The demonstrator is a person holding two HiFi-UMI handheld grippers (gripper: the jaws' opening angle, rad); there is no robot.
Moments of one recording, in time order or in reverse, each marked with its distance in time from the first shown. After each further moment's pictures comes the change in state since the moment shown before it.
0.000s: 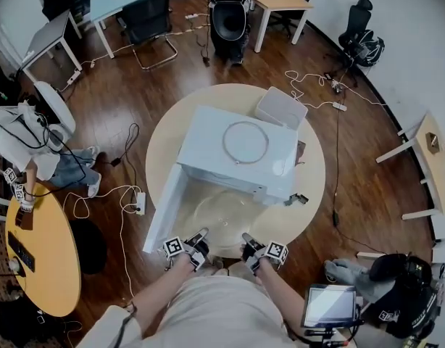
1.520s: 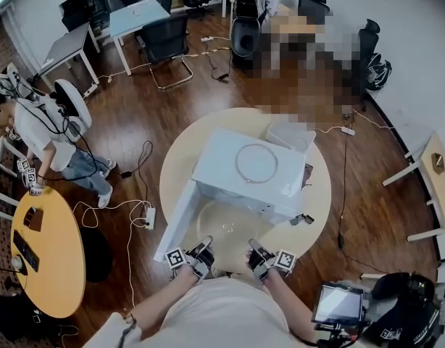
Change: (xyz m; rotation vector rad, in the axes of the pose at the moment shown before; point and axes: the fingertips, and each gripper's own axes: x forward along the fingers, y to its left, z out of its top) left arm -0.013 -0.097 0.012 0.015 -0.084 -0.183; right arm 0.006 0.113 0.011 -0.120 0.035 0.239
